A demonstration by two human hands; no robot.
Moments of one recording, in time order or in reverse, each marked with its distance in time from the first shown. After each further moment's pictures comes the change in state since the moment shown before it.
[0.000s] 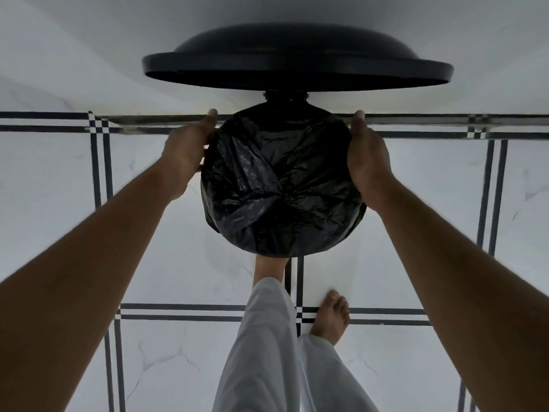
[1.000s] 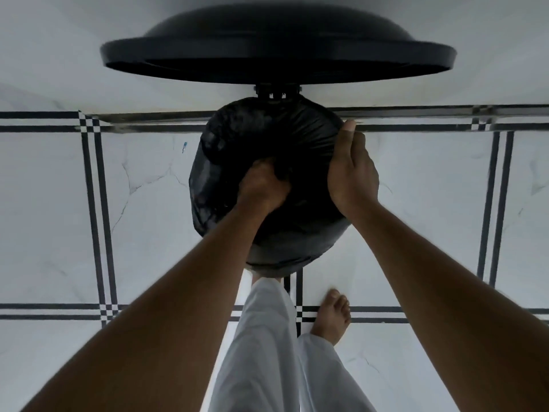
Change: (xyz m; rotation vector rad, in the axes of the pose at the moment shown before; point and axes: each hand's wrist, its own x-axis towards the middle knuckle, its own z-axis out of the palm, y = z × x) left_hand 0.004 -0.050 0.133 0.718 -0.102 0.183; right_hand -0.015 0.032 0.021 -0.102 0.073 -0.162
